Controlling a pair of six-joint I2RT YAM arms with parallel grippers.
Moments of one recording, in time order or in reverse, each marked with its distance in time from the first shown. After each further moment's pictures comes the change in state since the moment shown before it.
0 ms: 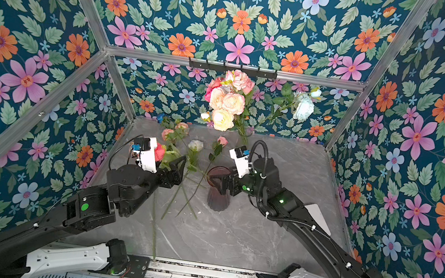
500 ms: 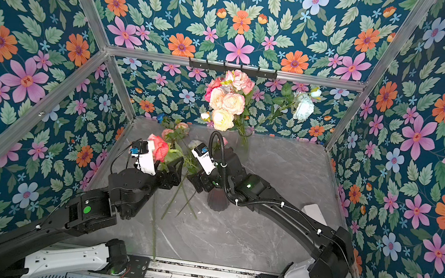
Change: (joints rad) left arm 0.000 -0.024 -0.061 0.041 -0.040 -0.001; right arm 0.204 0.289 0.290 -0.139 0.343 -0.263
